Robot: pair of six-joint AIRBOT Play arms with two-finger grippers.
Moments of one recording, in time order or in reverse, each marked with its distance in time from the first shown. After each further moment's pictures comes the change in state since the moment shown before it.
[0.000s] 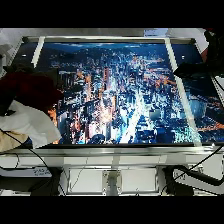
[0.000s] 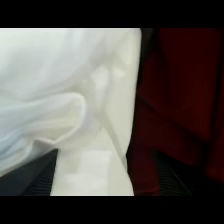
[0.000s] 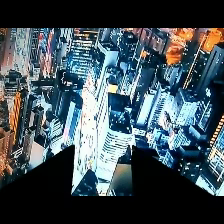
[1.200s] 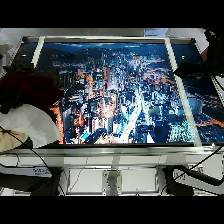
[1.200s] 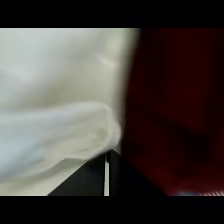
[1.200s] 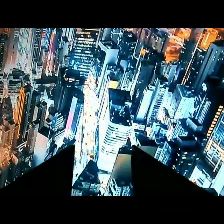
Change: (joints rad) left arm -0.024 -0.041 0.062 -0.090 0.037 0.111; right arm 0.000 0.000 0.000 0.005 -0.010 -0.002
